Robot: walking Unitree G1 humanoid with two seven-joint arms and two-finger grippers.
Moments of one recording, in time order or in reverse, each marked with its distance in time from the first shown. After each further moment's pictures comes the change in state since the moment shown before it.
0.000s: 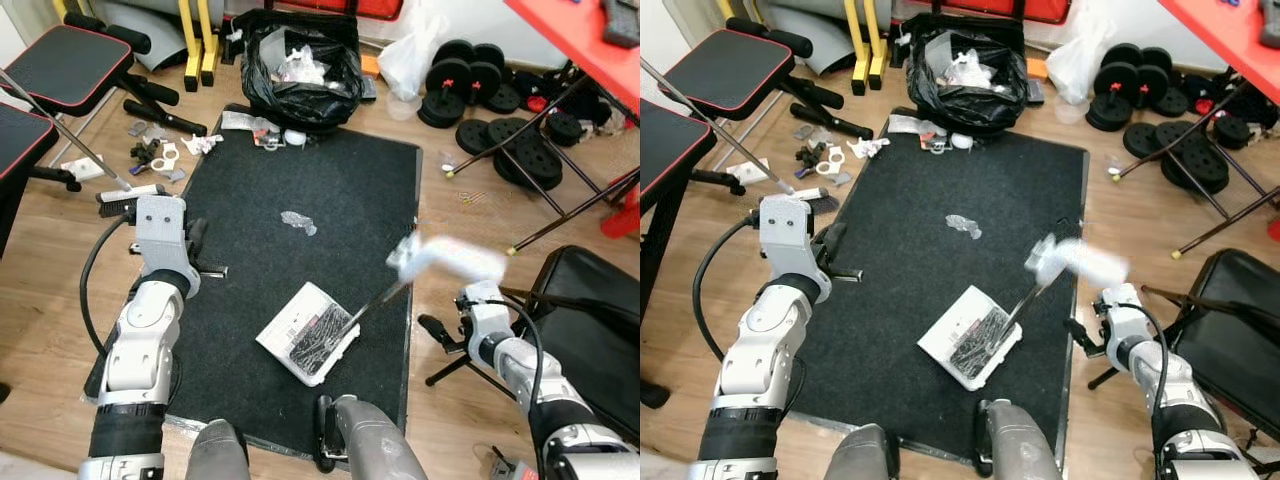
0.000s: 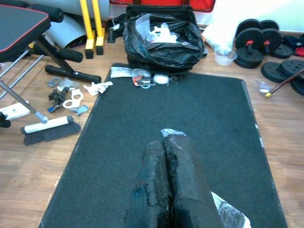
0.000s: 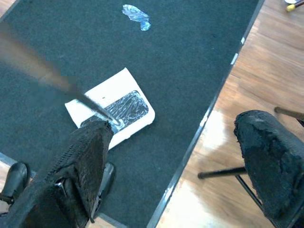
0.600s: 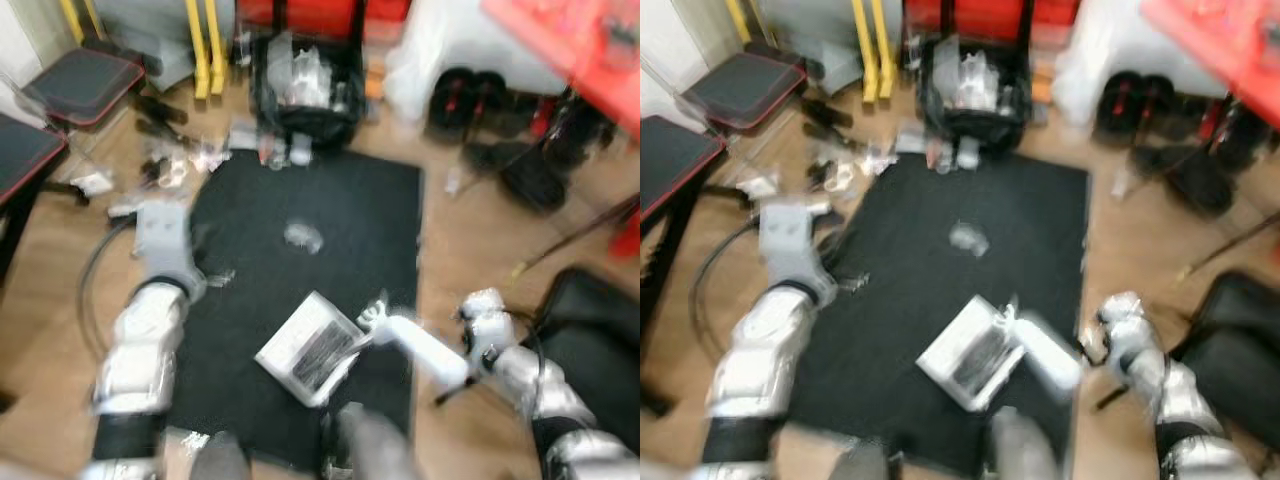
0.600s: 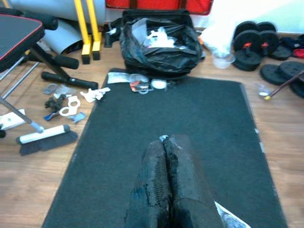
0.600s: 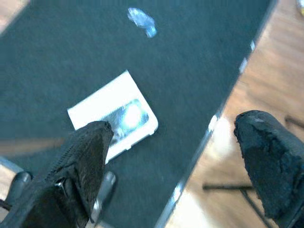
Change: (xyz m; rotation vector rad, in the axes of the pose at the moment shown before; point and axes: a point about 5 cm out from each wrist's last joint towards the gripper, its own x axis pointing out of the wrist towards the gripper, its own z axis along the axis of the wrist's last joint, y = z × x) left arm 0.001 -0.007 0.004 0.005 -0.016 -0.039; right arm -0.001 -0.003 0.002 0.012 -0.005 -0.001
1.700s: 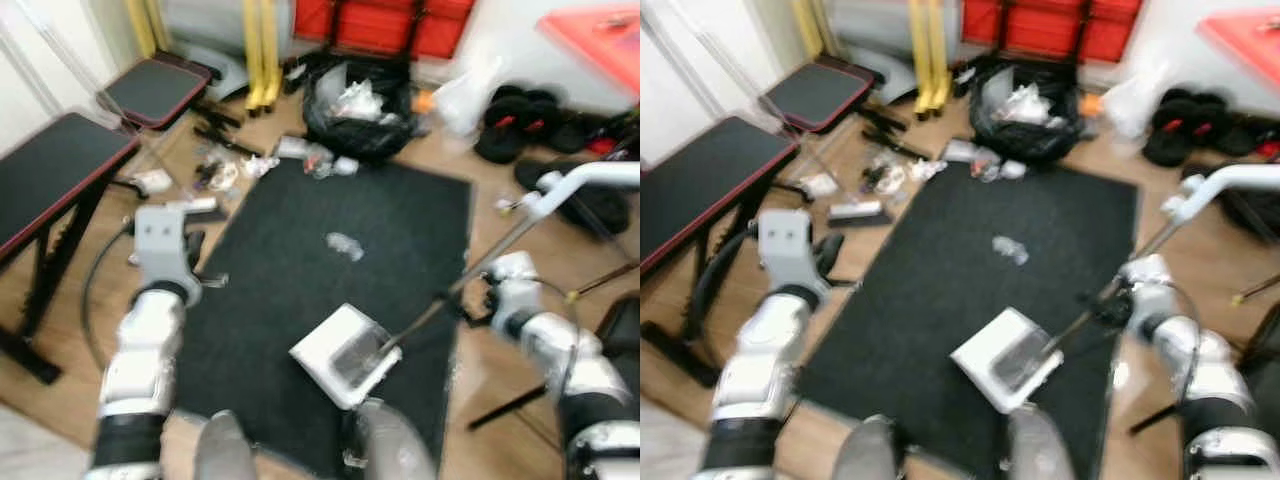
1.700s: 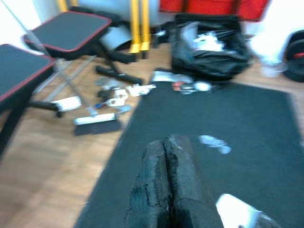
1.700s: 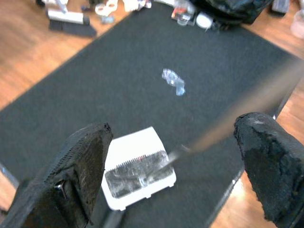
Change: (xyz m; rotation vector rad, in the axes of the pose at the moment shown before) left arm -0.002 0.006 -0.004 0.018 0.011 0.034; right arm -0.009 -0.017 0.036 -0.009 -0.117 0.032
